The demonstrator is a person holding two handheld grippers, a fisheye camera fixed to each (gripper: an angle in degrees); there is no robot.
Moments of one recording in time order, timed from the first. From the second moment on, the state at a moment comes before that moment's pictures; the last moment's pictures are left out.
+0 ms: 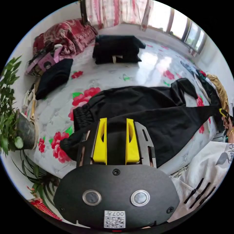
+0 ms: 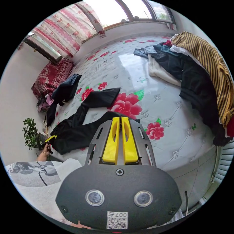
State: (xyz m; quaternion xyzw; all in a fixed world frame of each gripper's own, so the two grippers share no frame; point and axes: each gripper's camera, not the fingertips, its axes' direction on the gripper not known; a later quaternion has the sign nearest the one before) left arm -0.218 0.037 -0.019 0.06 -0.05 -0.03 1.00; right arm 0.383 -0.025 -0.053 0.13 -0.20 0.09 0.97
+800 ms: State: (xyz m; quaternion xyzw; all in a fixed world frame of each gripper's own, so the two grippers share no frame) left arm -0.234 0.219 -0.166 0.25 -0.01 -0.16 0.96; right arm 0.460 -0.008 -0.084 0.25 -0.13 0.12 0.95
